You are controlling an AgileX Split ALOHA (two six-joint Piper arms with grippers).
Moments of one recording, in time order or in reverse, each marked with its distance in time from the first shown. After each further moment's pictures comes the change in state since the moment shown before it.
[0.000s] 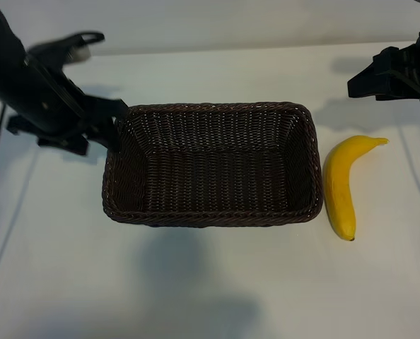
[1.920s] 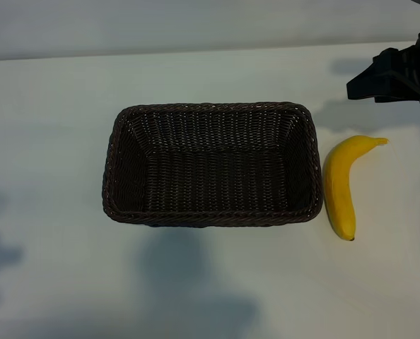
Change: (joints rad) left arm 0.210 -1.184 0.495 0.320 0.242 -0.042; right arm 0.000 0.000 0.000 0.000 0.015 0.002
